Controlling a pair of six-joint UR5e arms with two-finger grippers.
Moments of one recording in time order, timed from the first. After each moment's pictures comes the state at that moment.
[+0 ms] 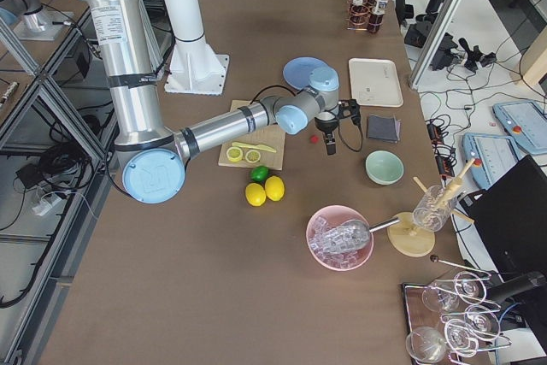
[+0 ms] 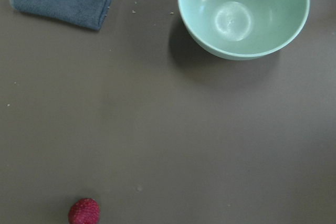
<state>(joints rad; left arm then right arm) -1.46 -1.52 -1.68 -1.90 -2.43 -0.25 1.00 -1.37 1.72 -1.23 2.11 0.71</state>
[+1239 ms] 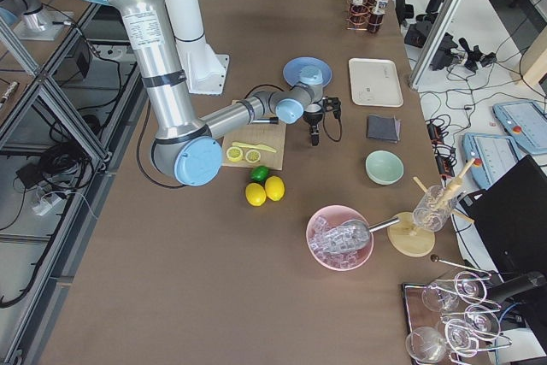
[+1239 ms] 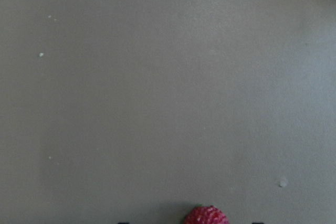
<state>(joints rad) -1.53 -1.52 -1.61 -1.74 -2.40 -0.13 0.76 -1.25 1.58 -1.21 1.94 0.92</state>
